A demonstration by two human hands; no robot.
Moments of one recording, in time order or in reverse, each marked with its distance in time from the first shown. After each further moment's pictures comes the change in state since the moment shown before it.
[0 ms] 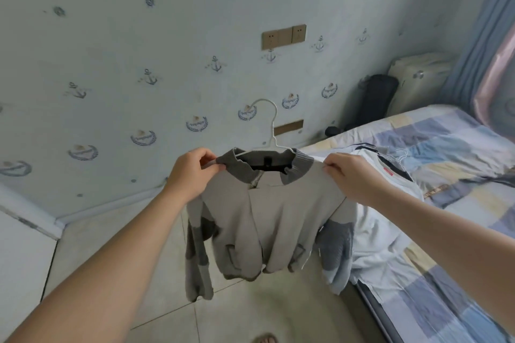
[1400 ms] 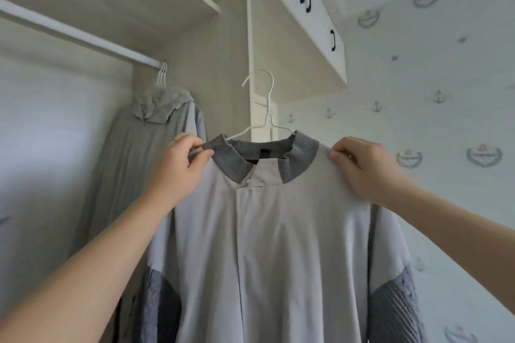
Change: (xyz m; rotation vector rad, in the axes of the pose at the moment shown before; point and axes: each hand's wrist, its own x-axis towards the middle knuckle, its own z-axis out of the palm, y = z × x) left_hand -0.633 0.210 -0.519 0.758 1.295 0.275; right_hand -0.277 -0.570 -0.235 0.552 0.580 -1.186
